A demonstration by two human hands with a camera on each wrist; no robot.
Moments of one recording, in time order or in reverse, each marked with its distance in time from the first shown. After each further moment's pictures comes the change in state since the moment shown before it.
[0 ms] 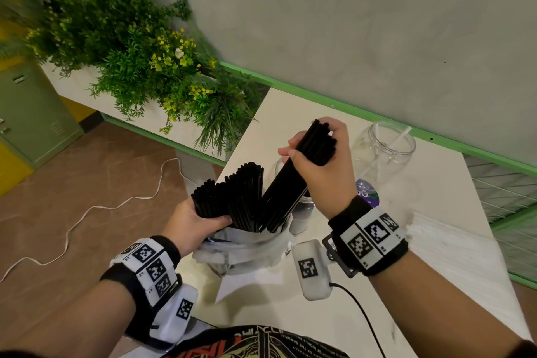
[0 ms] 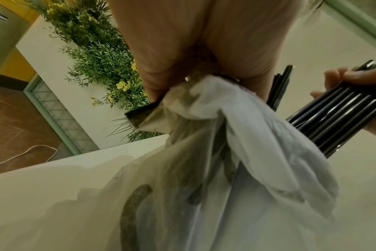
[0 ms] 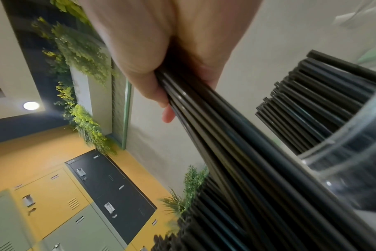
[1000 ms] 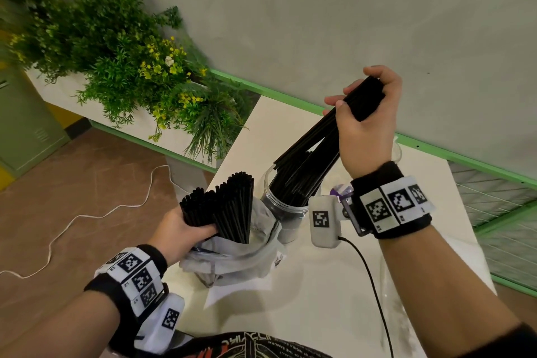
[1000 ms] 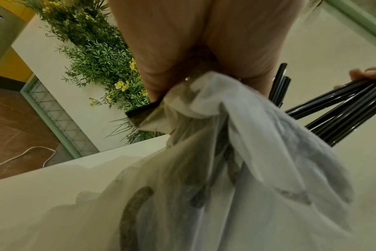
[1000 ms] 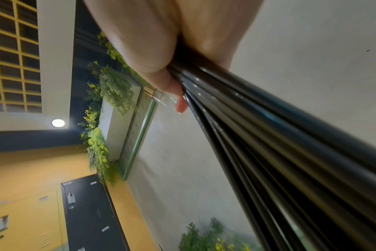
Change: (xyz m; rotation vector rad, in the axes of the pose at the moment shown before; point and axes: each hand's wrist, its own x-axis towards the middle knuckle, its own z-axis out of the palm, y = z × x) left_hand 0.009 -0.001 -0.002 -0.010 -0.016 0.010; right_hand 0.057 -0.043 -0.040 -0.174 0.240 -0.256
